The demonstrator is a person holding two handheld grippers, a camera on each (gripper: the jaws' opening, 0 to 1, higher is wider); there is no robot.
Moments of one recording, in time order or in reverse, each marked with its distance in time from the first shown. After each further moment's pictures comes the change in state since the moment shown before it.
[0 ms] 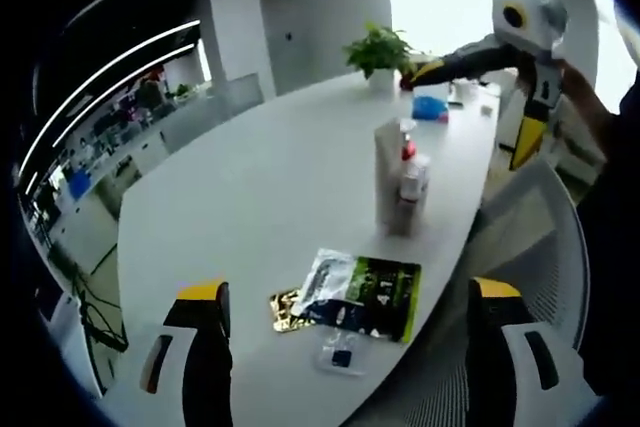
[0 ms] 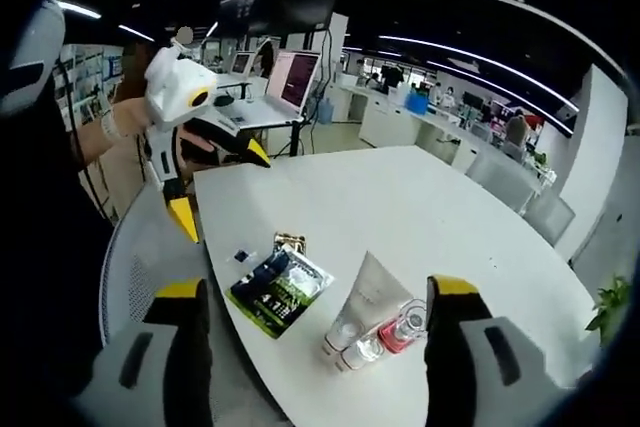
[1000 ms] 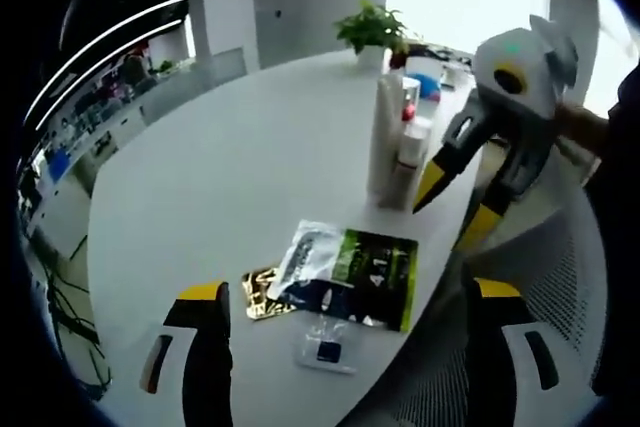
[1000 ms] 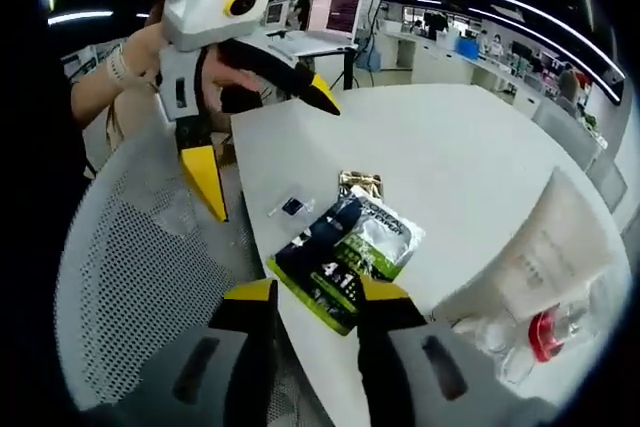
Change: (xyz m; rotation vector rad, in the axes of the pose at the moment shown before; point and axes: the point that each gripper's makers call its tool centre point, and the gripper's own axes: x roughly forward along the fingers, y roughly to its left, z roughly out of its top) left arm 0.037 -0.005 -0.038 -0.045 0.080 -0.106; right arm 0.106 0.073 -0.082 0.069 0.216 0.230
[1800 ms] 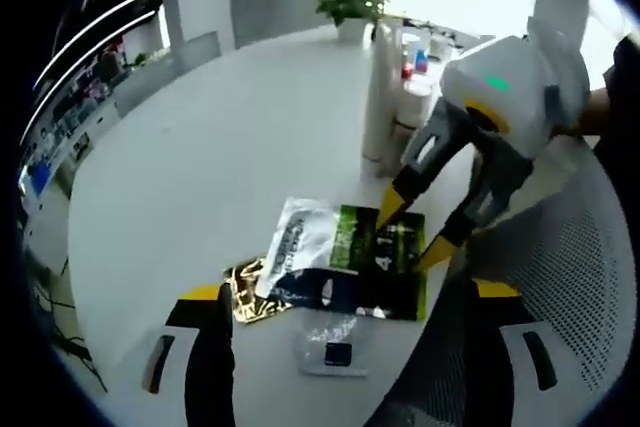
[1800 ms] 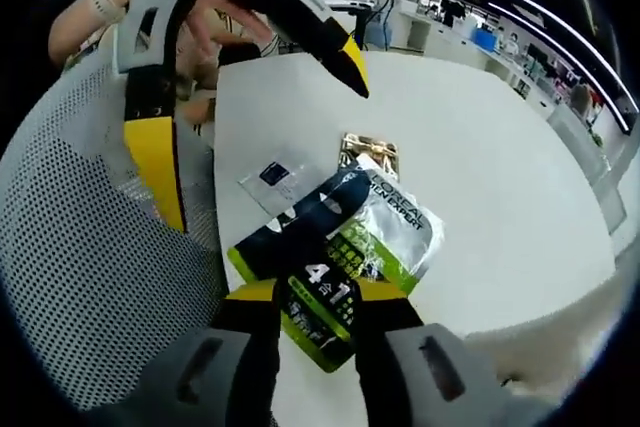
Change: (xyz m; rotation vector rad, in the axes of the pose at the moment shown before) left arm 0.034 0.006 -0.022 0.061 0.112 -0.086; right arm 0.062 -0.012 -0.021 -0.122 0.131 -0.019
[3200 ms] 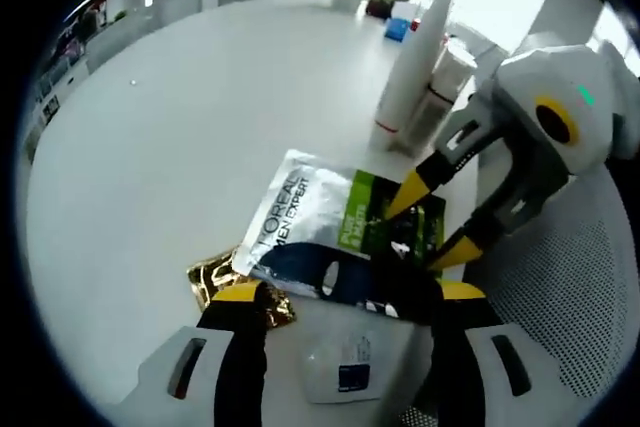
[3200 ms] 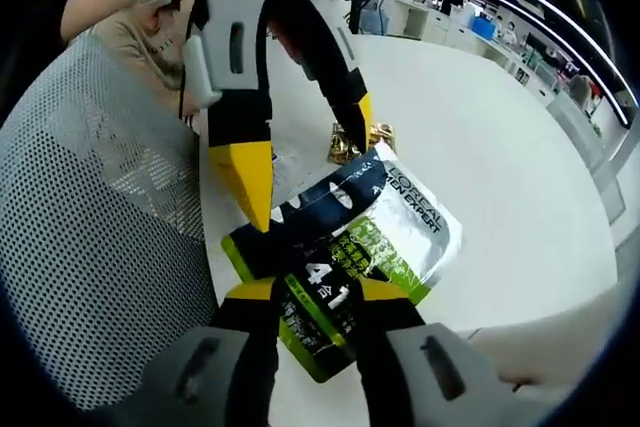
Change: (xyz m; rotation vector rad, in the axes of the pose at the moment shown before) left arm 0.052 0.011 -0.013 -0.080 0.121 -0.165; right arm 0.006 -0.008 -0.017 0.043 0.058 -0.015
